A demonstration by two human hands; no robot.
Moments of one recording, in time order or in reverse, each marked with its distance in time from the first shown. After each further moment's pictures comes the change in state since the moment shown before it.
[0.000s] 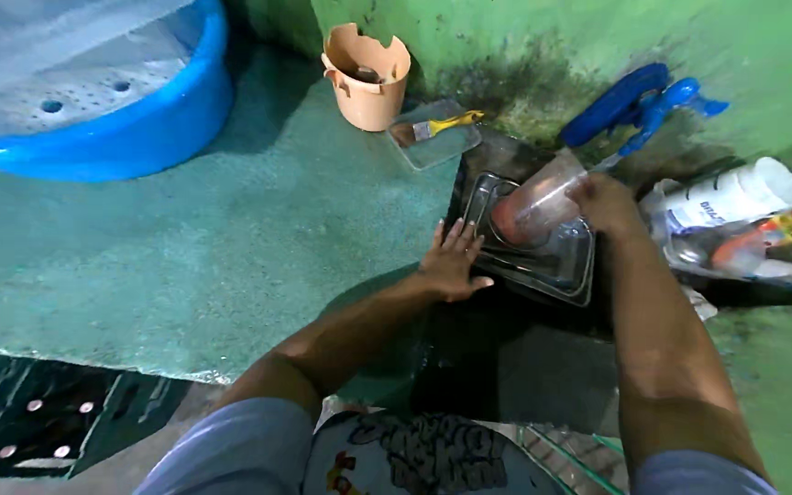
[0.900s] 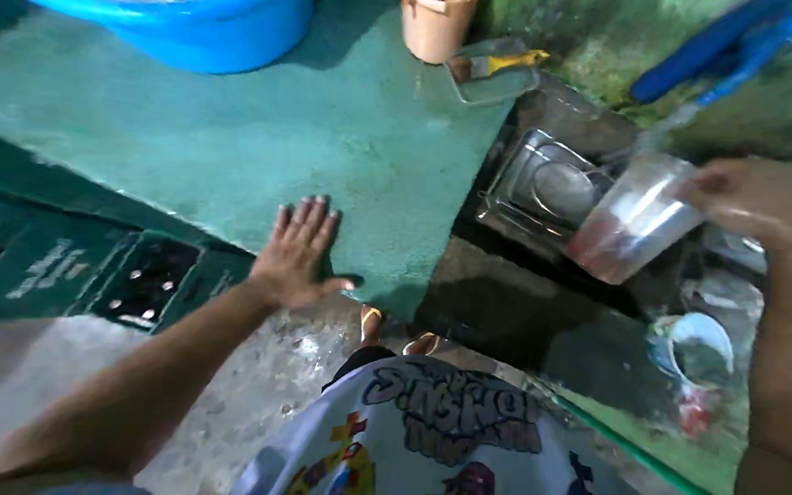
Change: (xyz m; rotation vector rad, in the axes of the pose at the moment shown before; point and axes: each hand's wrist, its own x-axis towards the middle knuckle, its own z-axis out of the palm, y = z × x) left_hand -0.284 -0.089 0.006 0.249 0.217 -0.299; right_hand -0.083 0.036 -0.071 -0.264 -0.130 -0.174
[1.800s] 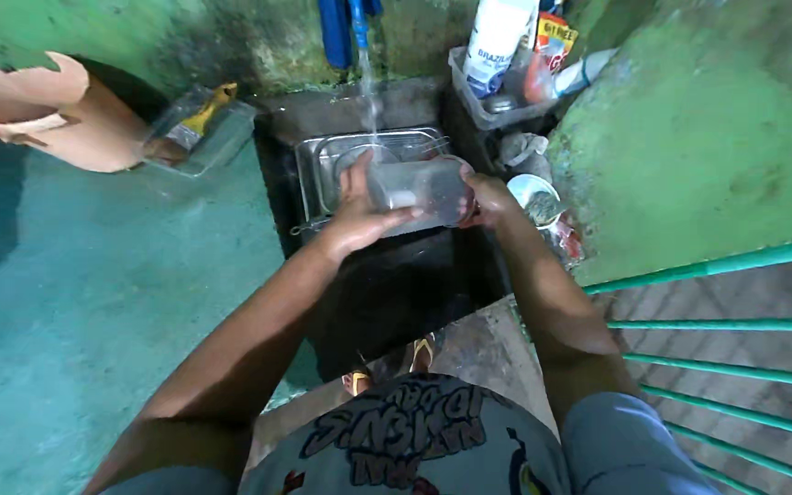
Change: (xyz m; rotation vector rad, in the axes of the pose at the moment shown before) left_hand 0.220 0.301 -0.046 -0.869 -0.251 0.271; right_hand -0.098 0.036 0.142 1.536 0.139 0.714
